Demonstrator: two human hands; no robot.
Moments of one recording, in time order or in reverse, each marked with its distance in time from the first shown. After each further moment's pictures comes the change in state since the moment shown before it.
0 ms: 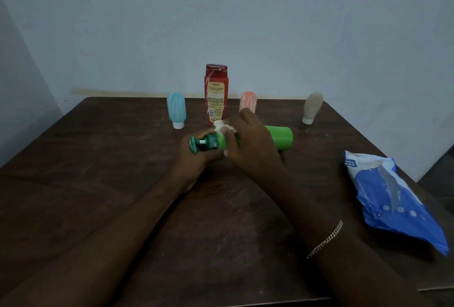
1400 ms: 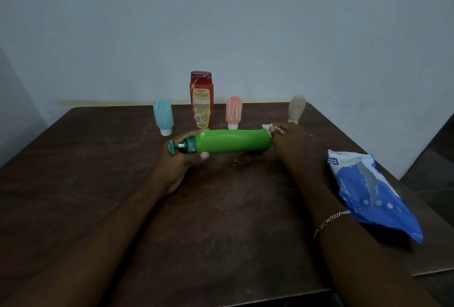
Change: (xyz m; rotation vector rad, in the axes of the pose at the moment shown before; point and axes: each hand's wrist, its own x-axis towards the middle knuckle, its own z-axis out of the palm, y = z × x) left_hand 0.005 0.006 -0.007 -0.080 -0.017 -0.084; right_hand -0.017 0.113 -0.028 0.106 0.127 0.668
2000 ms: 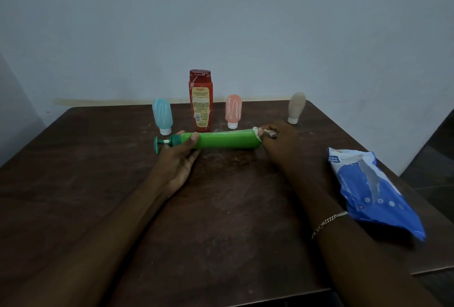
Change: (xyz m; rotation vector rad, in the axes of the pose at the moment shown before) left_hand 0.012 -0.005 0.002 -0.603 0.266 -0.169; right_hand -0.009 -0.001 0.014 0.029 -0.033 -0.106
